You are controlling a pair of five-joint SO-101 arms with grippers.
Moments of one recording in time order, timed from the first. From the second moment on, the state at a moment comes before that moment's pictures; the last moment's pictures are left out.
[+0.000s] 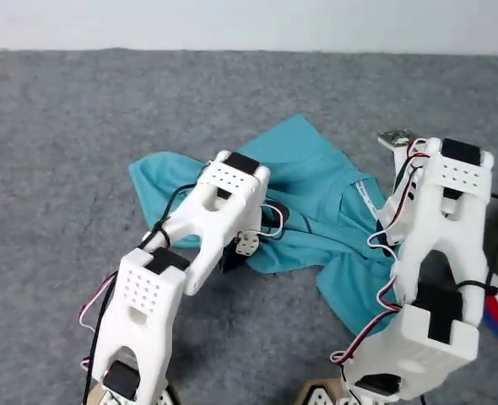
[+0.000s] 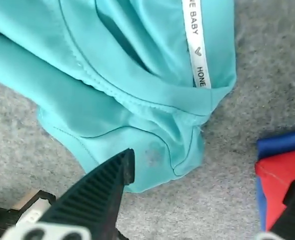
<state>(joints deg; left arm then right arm) 22.1 45.2 -17.2 98.9 28.5 15.9 9.3 1.9 94.6 31.1</state>
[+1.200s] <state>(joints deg) -31.8 27.5 3.7 98.8 -5.2 -9.8 2.0 9.9 100.7 35.6</state>
